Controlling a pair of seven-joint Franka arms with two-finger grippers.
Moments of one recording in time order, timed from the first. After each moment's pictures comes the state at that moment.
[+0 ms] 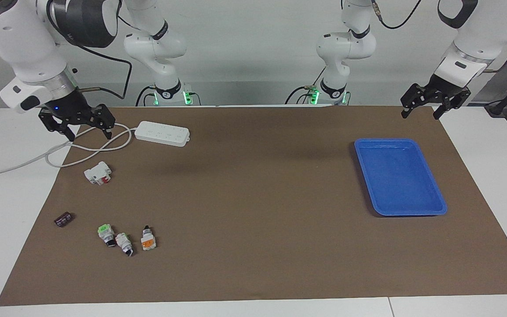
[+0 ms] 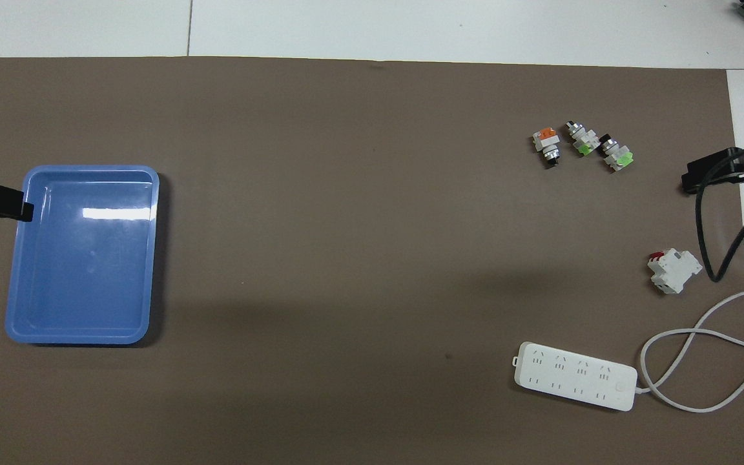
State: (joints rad) left arm -0.06 -0.02 0.07 -1.57 -0.04 1.54 0.11; right arm 0.06 0.12 -0.13 -1.47 0.00 1.59 -0.12
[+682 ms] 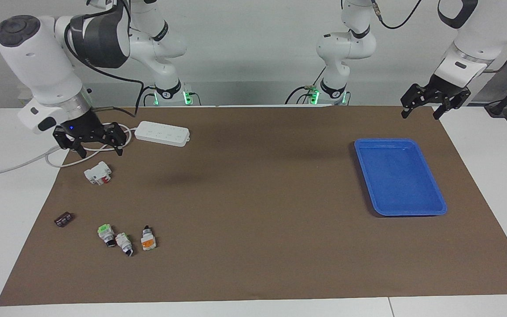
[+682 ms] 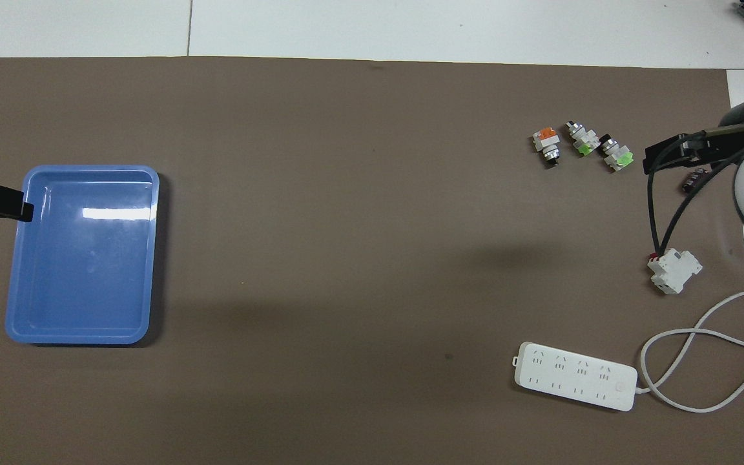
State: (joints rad) left arm -0.06 -0.02 0.07 -1.57 -0.04 1.54 0.11; right arm 0.10 0.20 -0.13 -1.49 0.01 1.73 -0.09
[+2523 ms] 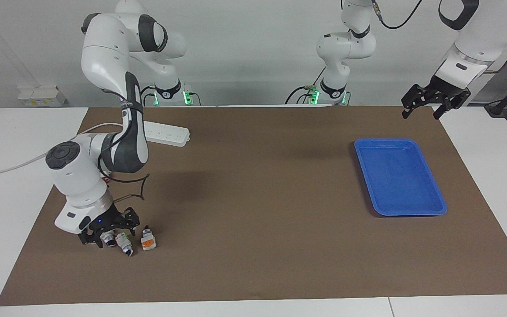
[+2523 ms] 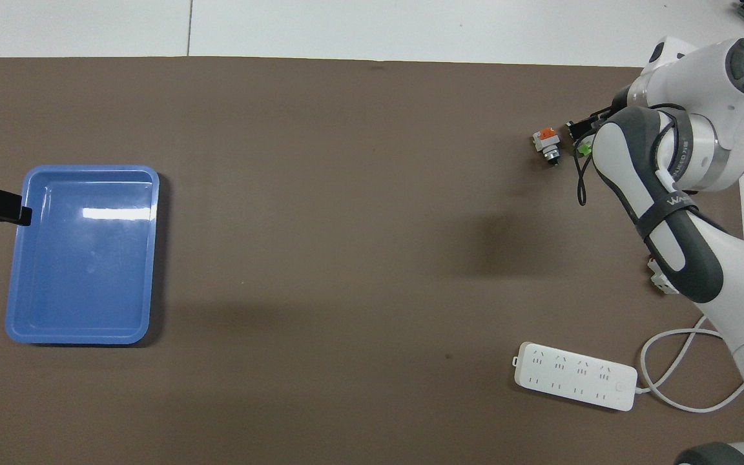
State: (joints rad) left arm -0.05 -0.02 0.07 -1.59 -0.04 1.54 0.11; right arm 0.02 0.64 -0.07 -1.41 0.08 2.27 -0.52
